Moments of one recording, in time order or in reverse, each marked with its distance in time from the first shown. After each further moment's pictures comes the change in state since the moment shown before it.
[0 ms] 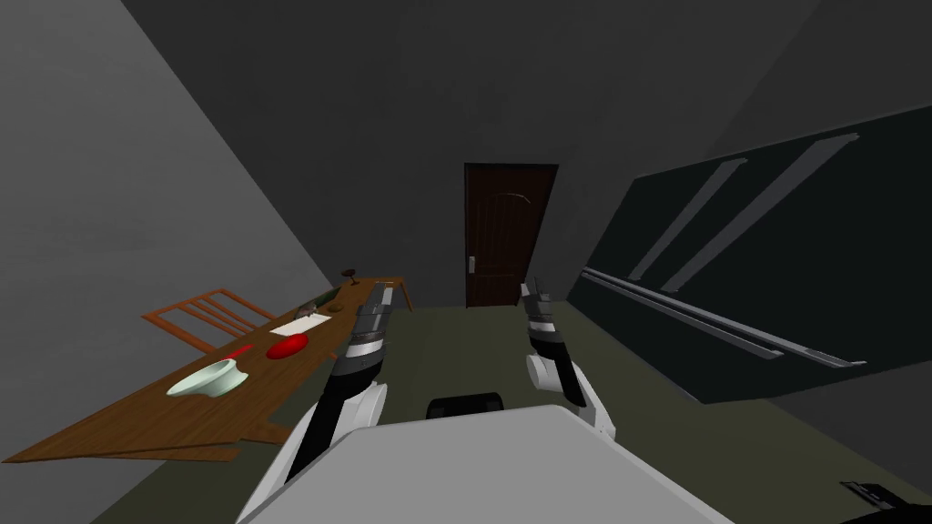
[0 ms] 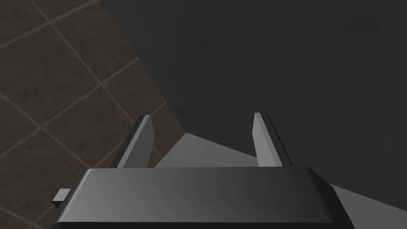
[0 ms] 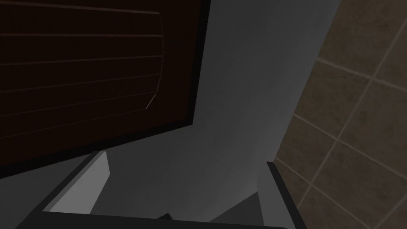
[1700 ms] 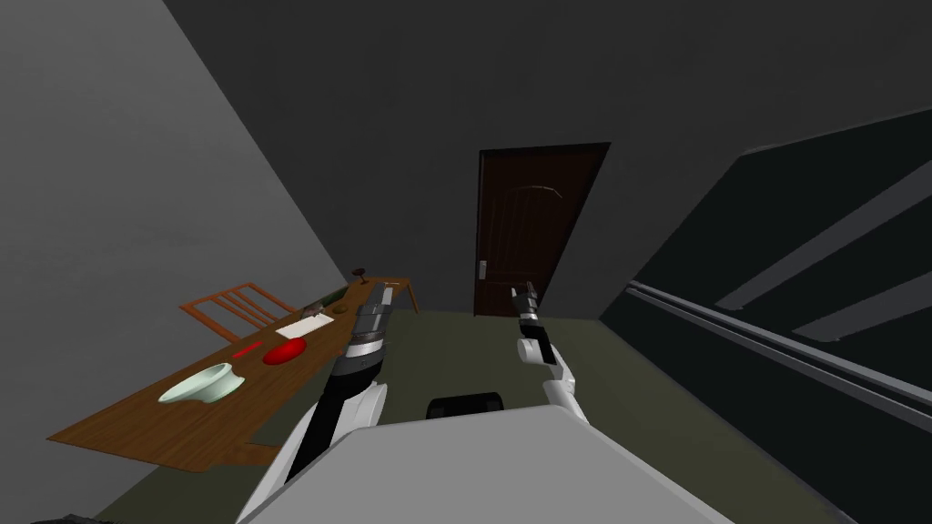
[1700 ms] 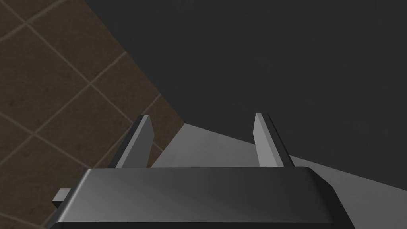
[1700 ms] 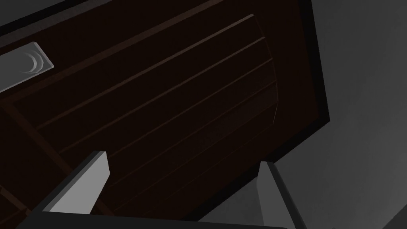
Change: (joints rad) arm -0.272 -0.064 -0.076 0.455 -0.177 0.009 -0.342
